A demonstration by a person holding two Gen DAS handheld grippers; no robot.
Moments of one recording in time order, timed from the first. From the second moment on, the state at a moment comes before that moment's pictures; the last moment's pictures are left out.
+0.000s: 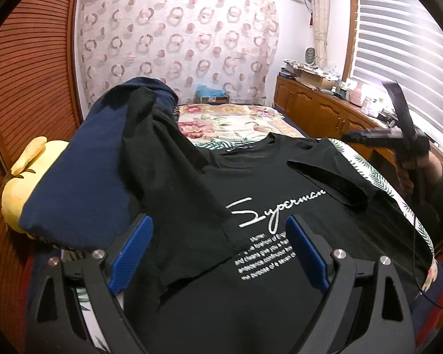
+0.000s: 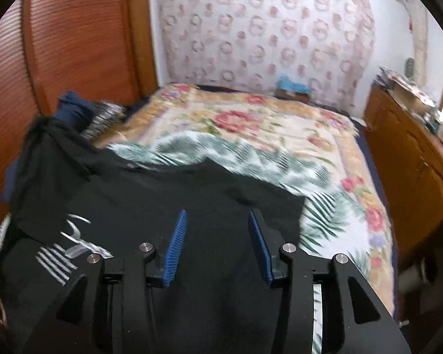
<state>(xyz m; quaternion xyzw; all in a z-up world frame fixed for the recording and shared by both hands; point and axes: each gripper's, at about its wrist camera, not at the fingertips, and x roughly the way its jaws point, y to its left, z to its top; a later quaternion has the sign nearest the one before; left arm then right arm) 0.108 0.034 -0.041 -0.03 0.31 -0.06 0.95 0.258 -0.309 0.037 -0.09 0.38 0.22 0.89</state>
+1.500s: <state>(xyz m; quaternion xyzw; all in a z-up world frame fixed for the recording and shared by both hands) 0.241 0.101 -0.010 -0.01 0.34 -0.03 0.94 0.323 -0.361 -0.020 -0.09 0.44 0.18 0.87</state>
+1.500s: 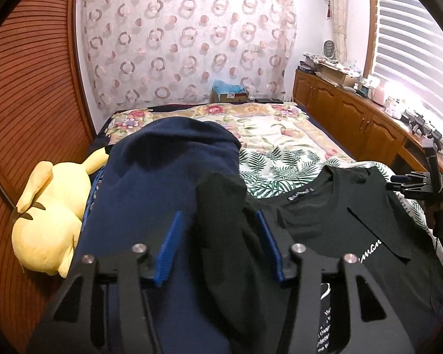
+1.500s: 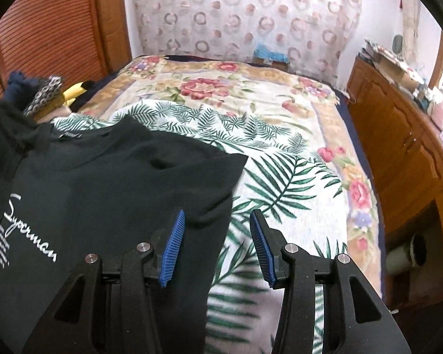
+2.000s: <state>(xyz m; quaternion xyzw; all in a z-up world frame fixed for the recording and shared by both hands) 0.229 0.101 0.002 -0.02 0.31 -0.06 0.95 0.362 -0.340 -0.036 -0.10 0.46 0.18 0.86</state>
